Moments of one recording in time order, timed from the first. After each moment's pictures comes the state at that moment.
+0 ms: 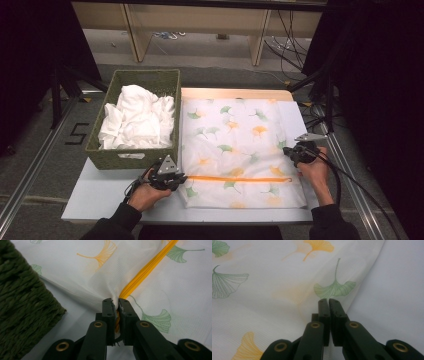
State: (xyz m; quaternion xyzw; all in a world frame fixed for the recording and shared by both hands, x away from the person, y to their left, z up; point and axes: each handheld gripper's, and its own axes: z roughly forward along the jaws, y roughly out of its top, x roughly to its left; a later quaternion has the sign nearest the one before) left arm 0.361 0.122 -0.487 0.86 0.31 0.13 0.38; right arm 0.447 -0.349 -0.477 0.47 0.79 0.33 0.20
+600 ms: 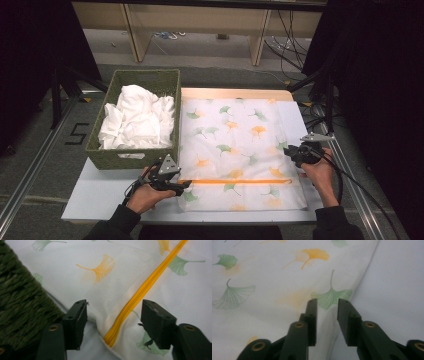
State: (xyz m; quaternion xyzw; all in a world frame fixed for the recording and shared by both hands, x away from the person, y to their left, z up) left arm 0.356 0.114 -0.476 0.85 0.32 0.14 0.39; right arm 0.440 -0.358 -0.469 0.47 0.78 0.37 0.20
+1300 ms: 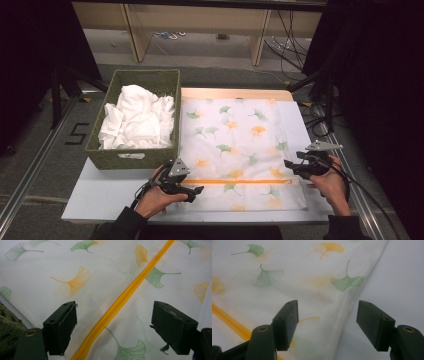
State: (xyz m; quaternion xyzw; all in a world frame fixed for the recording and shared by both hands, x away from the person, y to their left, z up) left arm 0.348 0.086 -0.475 0.85 0.31 0.12 0.41; right arm 0.400 -0.363 -0.455 0.44 0.80 0.36 0.18
